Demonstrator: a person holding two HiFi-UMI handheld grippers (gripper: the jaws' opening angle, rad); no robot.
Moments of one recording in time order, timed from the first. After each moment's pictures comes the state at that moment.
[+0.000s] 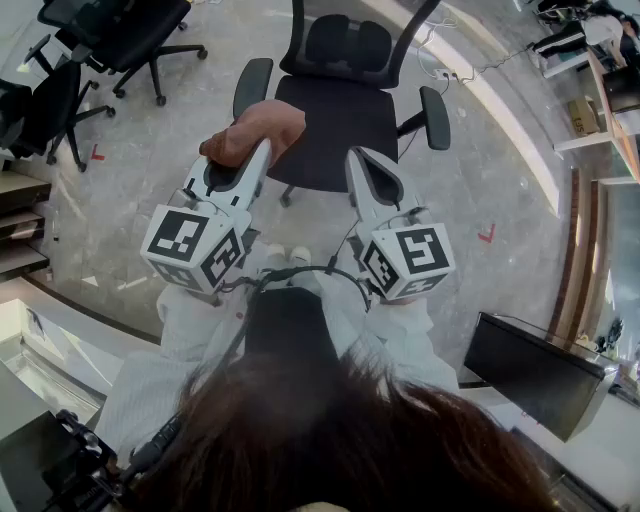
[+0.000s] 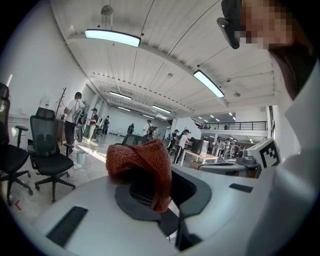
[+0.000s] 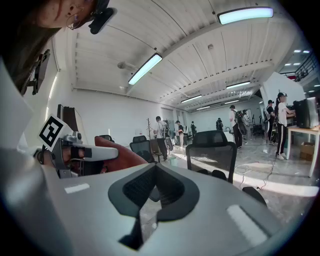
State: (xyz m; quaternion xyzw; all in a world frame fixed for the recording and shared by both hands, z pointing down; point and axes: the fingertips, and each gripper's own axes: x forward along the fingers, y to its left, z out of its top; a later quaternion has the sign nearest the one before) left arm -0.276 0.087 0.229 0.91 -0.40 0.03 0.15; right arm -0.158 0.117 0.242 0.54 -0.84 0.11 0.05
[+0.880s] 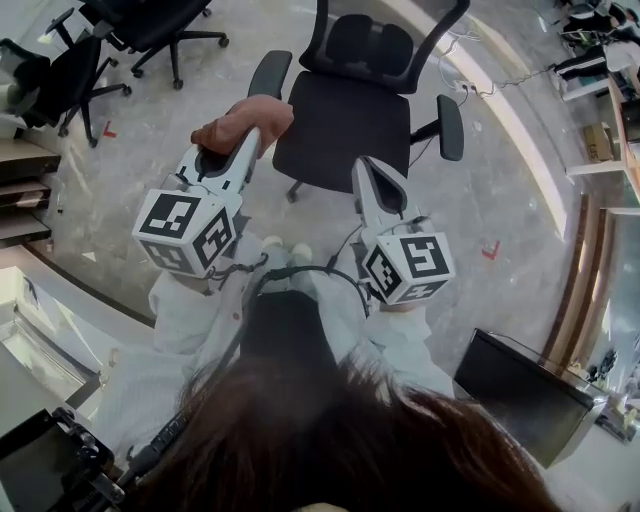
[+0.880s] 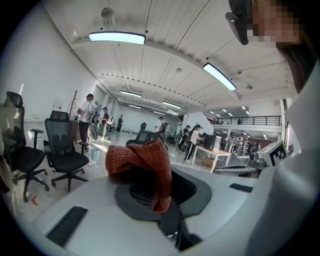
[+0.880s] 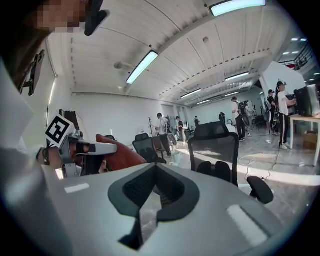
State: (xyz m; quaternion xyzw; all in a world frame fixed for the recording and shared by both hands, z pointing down) left arm -0.303 0.076 0.243 0.87 -0.46 0.06 0.16; right arm -0.153 0.122 0.267 0.52 -0.84 0.15 0.04
